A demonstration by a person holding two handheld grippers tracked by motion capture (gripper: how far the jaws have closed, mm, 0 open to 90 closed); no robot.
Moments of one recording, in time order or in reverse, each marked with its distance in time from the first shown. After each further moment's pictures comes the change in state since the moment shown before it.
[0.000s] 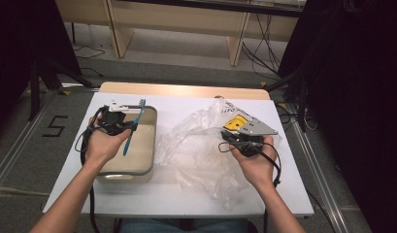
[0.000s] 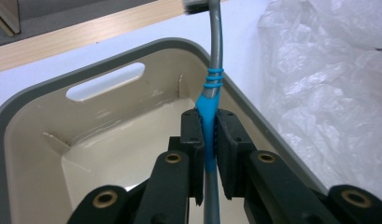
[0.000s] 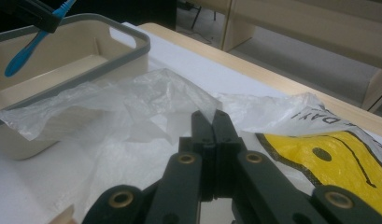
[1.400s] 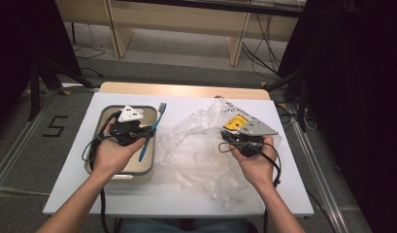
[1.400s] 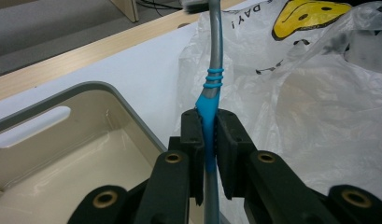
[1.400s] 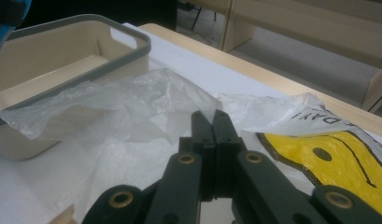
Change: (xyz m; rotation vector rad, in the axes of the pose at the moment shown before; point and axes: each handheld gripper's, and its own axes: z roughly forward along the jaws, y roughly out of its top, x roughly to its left) left arm -0.057 0.010 -0.031 -0.095 -0.150 0.093; right arm 0.001 0.000 0.000 -0.002 0.002 0.002
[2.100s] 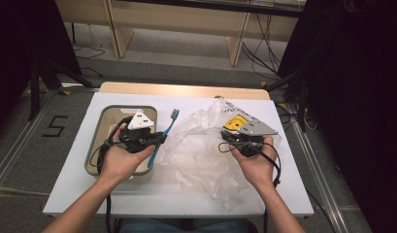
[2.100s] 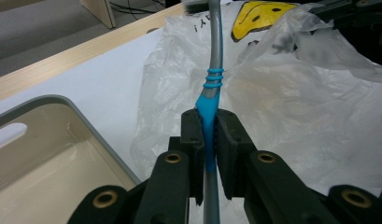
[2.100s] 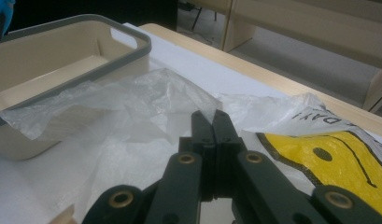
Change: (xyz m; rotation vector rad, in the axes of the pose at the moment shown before) left arm -0.030 0.003 0.000 -0.006 -0.079 0.053; right arm 0.000 0.000 0.000 0.000 0.002 0.000
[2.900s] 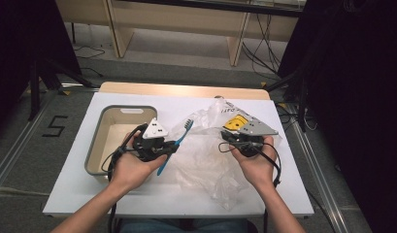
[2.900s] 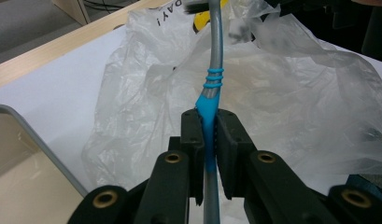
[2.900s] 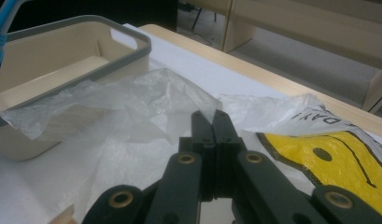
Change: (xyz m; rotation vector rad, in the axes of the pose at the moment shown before) left arm -0.029 -0.001 0.013 0.031 -0.069 0.054; right arm 0.000 0.000 0.000 -0.004 -0.001 -0.002
